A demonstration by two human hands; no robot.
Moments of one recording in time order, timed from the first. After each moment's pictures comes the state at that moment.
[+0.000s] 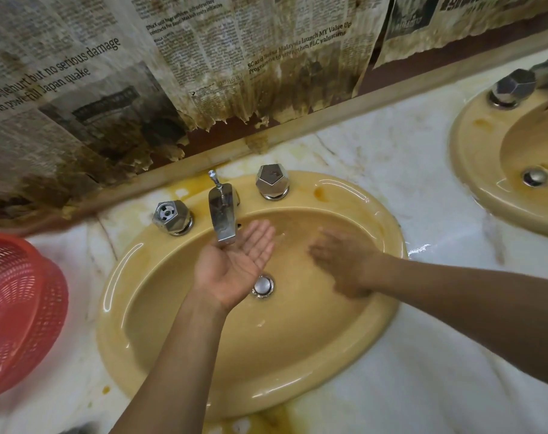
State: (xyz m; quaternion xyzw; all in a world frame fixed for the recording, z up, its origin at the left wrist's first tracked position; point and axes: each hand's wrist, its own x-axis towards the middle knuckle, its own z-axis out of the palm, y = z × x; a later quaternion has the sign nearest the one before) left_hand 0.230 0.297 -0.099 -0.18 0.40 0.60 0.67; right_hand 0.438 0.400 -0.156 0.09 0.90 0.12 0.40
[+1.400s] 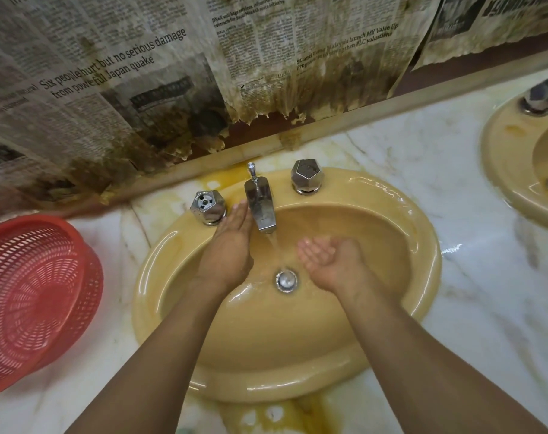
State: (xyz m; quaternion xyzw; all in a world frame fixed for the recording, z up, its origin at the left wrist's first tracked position) left_hand 0.156 0.271 -0.128 0.63 0.75 0.08 0.16; right_hand 0.343 0.342 -0.118 -0.54 0.10 0.78 0.31
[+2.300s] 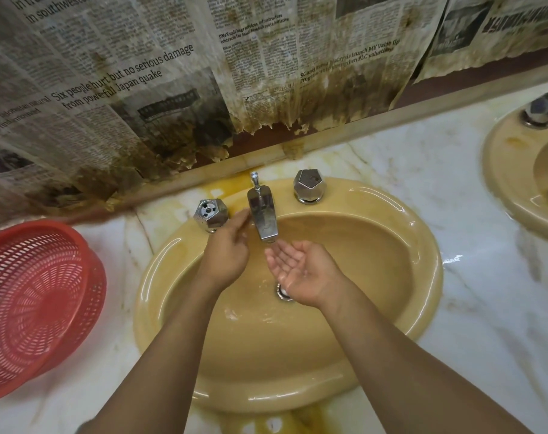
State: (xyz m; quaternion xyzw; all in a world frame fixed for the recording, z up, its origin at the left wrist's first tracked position) left_hand 0.157 0.279 -0.109 0.45 0.77 0.33 0.31; right_hand 0.316 0.324 -0.104 -0.47 0.06 0.85 0.22
